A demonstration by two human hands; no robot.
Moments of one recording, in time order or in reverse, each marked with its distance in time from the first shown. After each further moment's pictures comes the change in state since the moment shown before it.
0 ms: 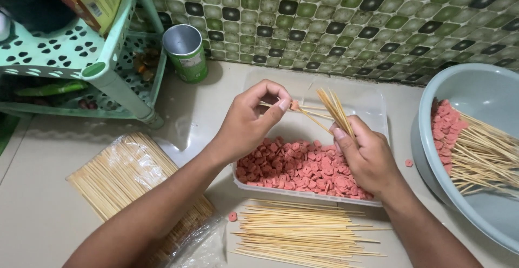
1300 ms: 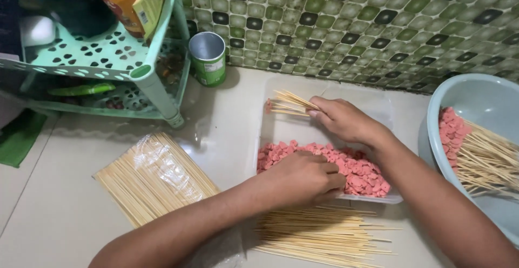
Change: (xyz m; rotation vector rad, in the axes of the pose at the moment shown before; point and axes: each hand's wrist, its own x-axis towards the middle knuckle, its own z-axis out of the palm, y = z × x) left_hand -0.054 -0.029 0.057 0.782 -0.461 0.599; right_hand 0.107 0.002 0.031 -0.425 -0.548 -0.059
